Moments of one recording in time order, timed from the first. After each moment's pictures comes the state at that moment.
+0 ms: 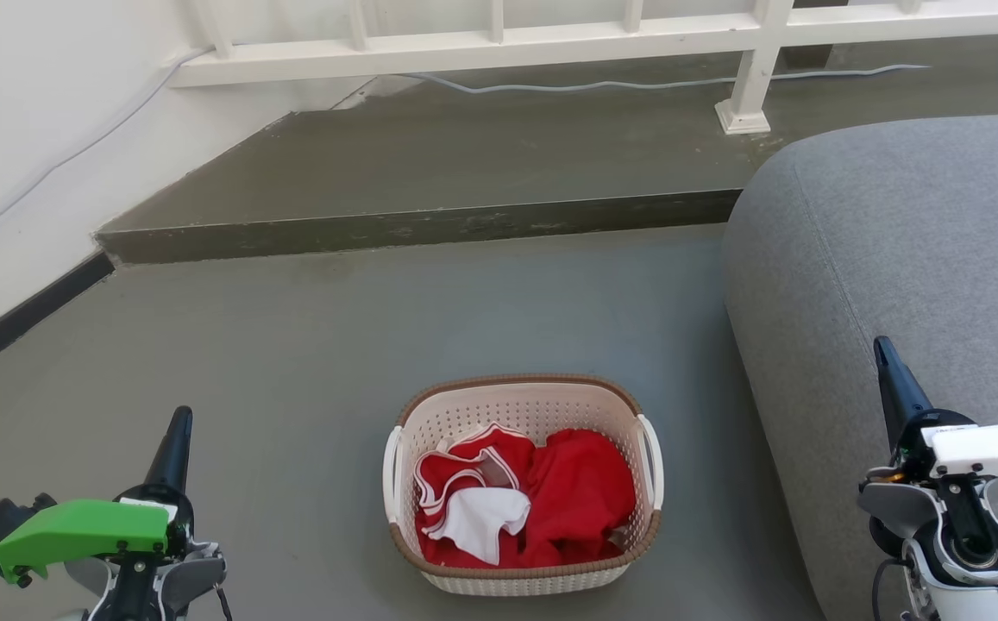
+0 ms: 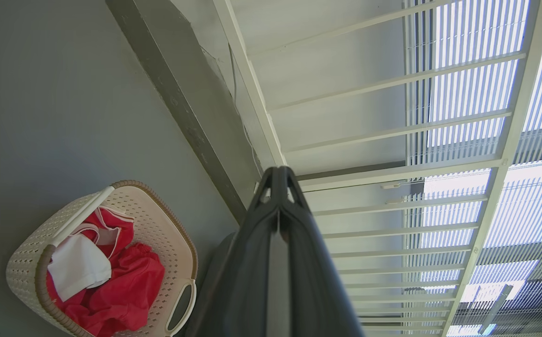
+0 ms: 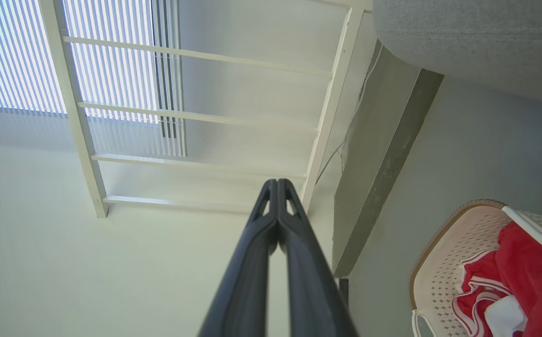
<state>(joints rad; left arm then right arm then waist) -0.09 0.04 0.03 0.29 -1.43 -0.11 0.06 -0.08 -0.07 -0.06 0.28 1.44 0.10 0.04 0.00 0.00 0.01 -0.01</state>
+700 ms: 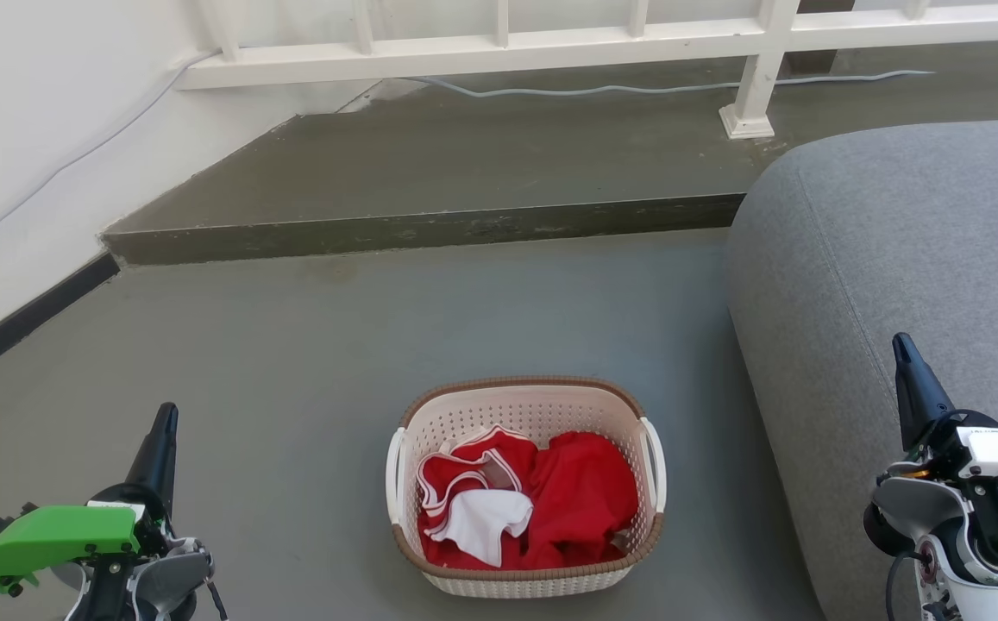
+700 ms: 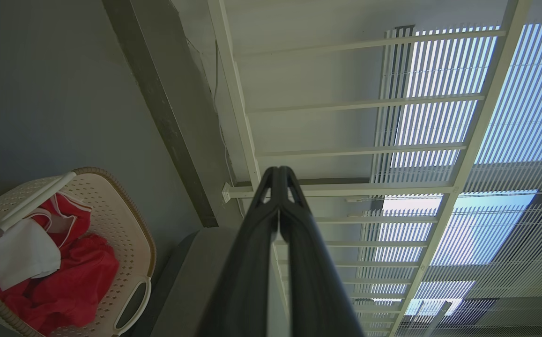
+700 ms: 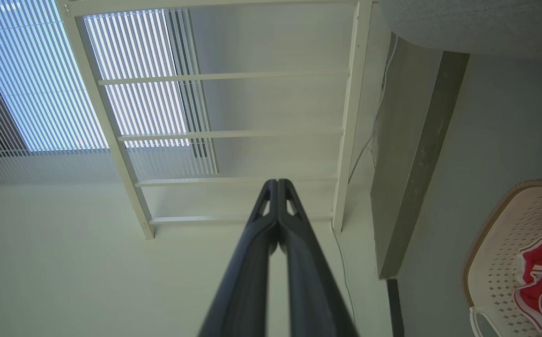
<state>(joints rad) -0.09 0.04 0.08 0.28 -1.60 -0.12 0.11 -0.08 -0.05 -0.12 0.28 1.61 0.11 0.09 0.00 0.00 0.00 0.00</state>
